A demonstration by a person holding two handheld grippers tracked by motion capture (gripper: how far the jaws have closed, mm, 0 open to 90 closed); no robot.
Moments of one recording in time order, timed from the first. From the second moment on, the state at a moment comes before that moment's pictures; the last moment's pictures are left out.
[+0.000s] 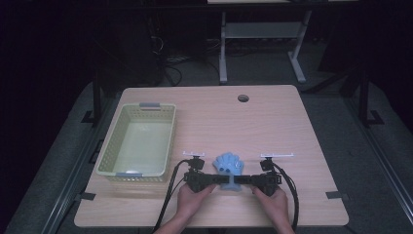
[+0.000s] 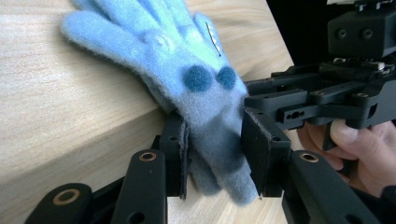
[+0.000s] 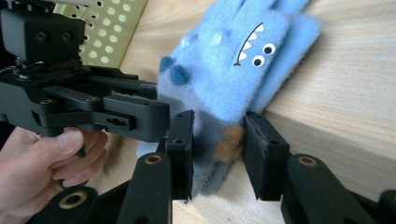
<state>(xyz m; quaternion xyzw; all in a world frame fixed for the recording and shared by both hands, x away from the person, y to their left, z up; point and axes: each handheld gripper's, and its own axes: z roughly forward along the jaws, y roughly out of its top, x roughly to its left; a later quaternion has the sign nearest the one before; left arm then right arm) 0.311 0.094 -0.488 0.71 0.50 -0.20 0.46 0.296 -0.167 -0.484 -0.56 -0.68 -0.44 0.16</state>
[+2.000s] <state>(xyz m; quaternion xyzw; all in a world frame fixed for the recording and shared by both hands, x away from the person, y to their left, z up) 0.318 0.103 -0.467 0.69 0.47 -0.22 0.50 0.295 -0.159 -0.466 -0.54 -0.65 -0.51 0.17</state>
